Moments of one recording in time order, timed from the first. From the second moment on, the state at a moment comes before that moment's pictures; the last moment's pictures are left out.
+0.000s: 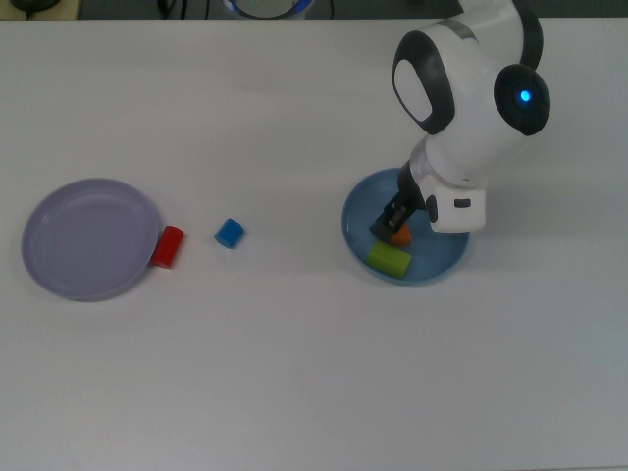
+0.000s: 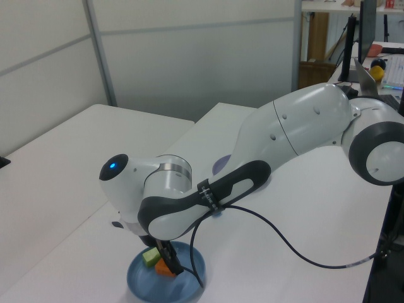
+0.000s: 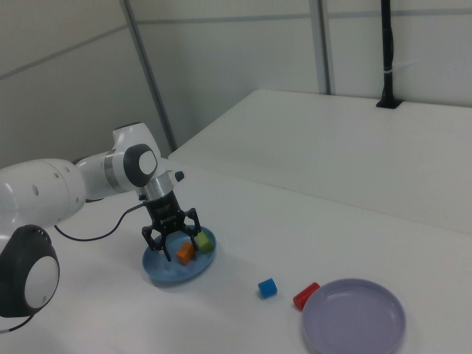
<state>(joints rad) 0.23 0.62 0.21 -1.41 -0.32 1.82 -0.40</state>
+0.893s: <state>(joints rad) 0.07 0.57 0.09 -1.42 -0.34 1.71 -0.40</state>
